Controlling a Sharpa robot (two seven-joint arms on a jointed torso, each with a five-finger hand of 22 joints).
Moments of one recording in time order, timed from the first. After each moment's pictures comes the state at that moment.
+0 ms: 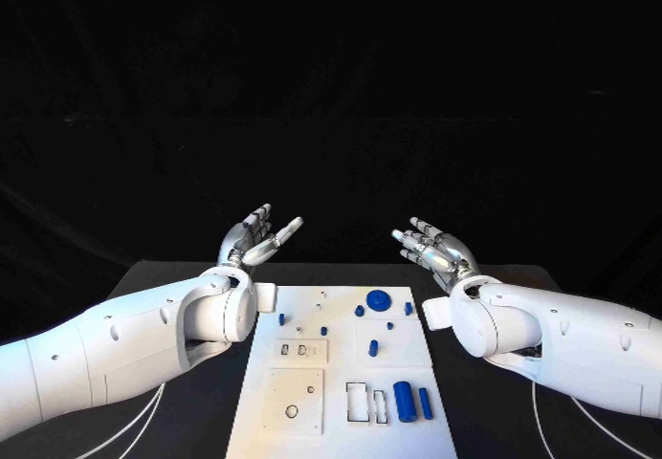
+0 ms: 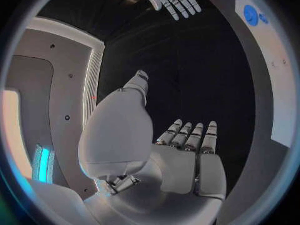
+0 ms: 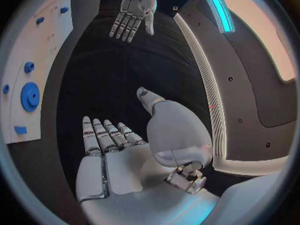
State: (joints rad) left arm 1.14 -0.71 -0.03 1.40 0.01 -0.61 0.50; left_hand 1.33 -0.24 0.13 0.29 0.06 0.19 0.13 0.04 0.05 0.13 0.17 0.02 0.02 0.15 0.22 0.02 0.03 0.05 0.16 0.28 0.02 0.03; right arm 1.17 -0.78 -0.13 1.48 -0.02 -0.52 0.44; right_hand 1.10 0.03 0.34 0.01 0.13 0.16 0.13 0.03 0.03 0.20 0.27 0.03 0.03 0.23 0.27 0.03 0.03 0.07 0.24 0.29 0.05 0.04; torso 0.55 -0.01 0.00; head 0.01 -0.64
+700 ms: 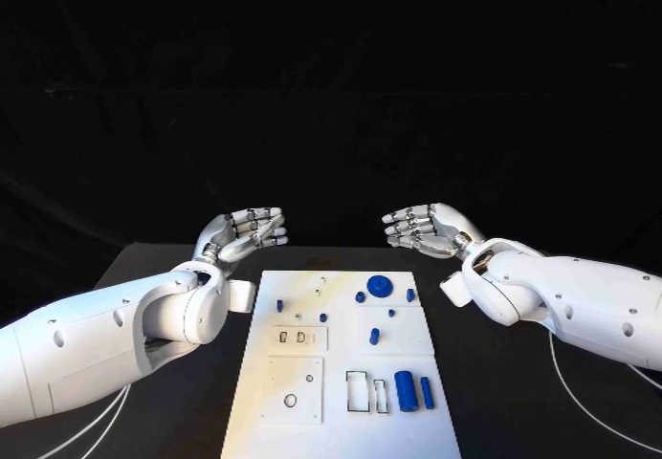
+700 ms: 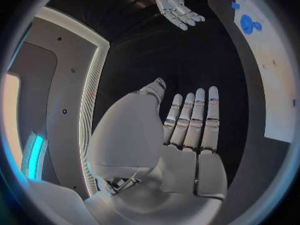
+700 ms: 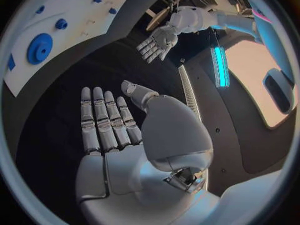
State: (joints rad) left arm 1.15 -0.86 -0.03 1.53 -0.02 -0.48 0.50; left_hand 1.48 -0.13 0.29 0.28 0.06 0.76 0.19 0.26 0.19 0.86 0.19 0.16 0.07 0.86 0.16 0.29 0.19 0.16 0.79 0.26 0.30 0.14; right arm 1.27 -0.79 -0.16 1.37 -0.60 -0.40 0.37; right_hand 1.27 -0.04 0.50 -0.17 0.15 0.76 0.19 0.19 0.14 0.91 0.21 0.10 0.06 0.89 0.17 0.20 0.12 0.16 0.74 0.27 0.28 0.14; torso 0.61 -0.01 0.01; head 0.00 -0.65
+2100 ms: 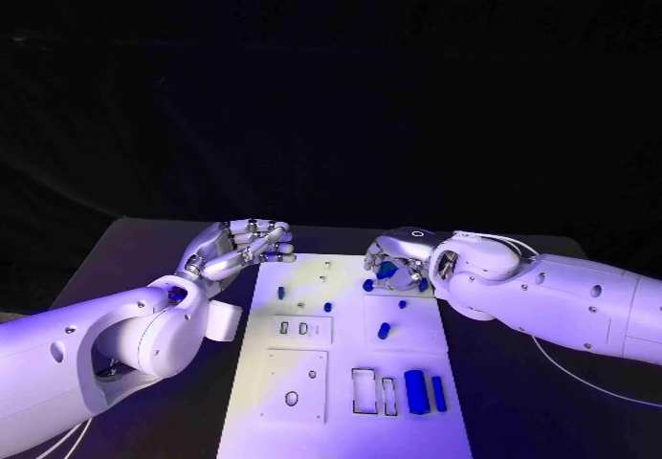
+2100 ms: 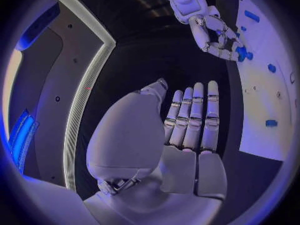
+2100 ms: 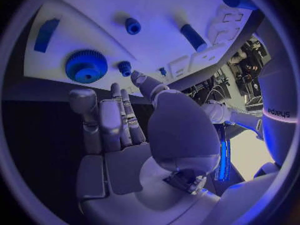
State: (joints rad) left arm 1.16 -0.99 -0.02 1.75 -0.06 -0.36 0.48; left_hand 1.50 -0.14 0.33 0.28 0.06 0.86 0.22 0.29 0.21 1.01 0.17 0.17 0.07 0.98 0.13 0.33 0.23 0.16 0.90 0.23 0.35 0.16; right arm 1.30 -0.71 -0.16 1.38 -1.56 -0.24 -0.01; right_hand 1.21 -0.19 0.46 -0.10 0.18 0.94 0.18 0.24 0.24 1.12 0.11 0.08 0.17 1.46 0.02 1.20 1.03 0.13 1.24 0.12 1.13 0.90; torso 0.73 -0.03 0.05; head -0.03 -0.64
